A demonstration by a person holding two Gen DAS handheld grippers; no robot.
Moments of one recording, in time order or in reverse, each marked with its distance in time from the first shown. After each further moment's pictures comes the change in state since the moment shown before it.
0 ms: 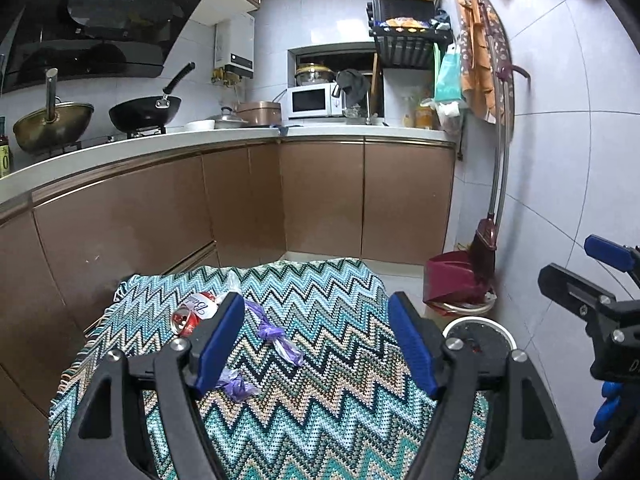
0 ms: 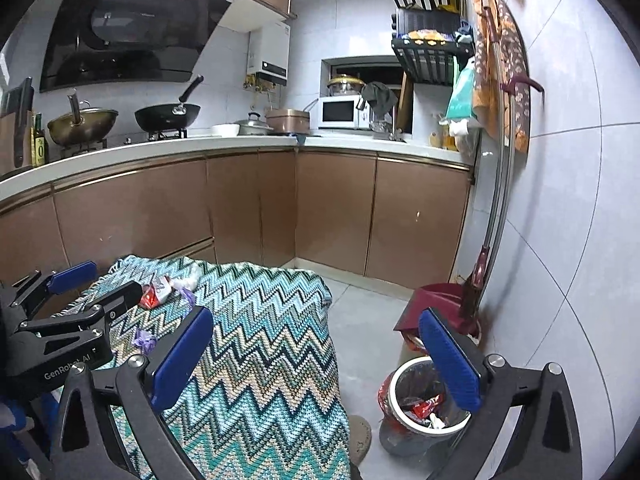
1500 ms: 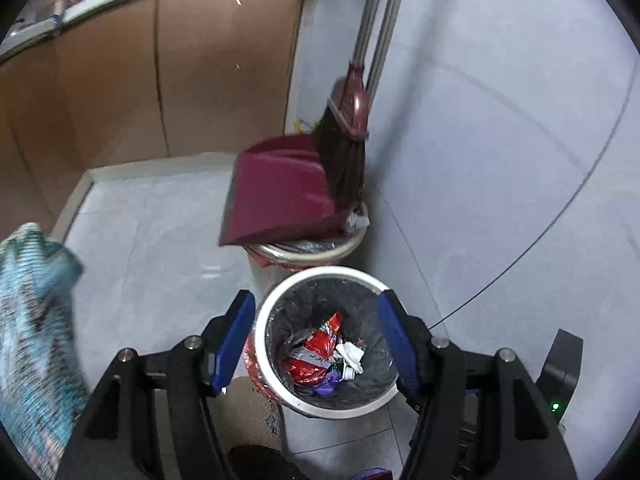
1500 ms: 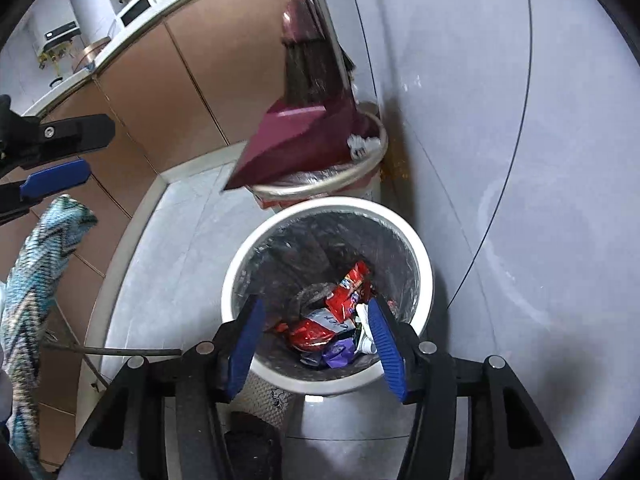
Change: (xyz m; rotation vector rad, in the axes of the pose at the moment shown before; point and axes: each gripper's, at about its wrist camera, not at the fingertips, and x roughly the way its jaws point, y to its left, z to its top) left arm 0.342 -0.310 -0.011 0.130 0.489 -0.522; right arm 0.219 -0.289 -0.187 0.505 0.471 -0.226
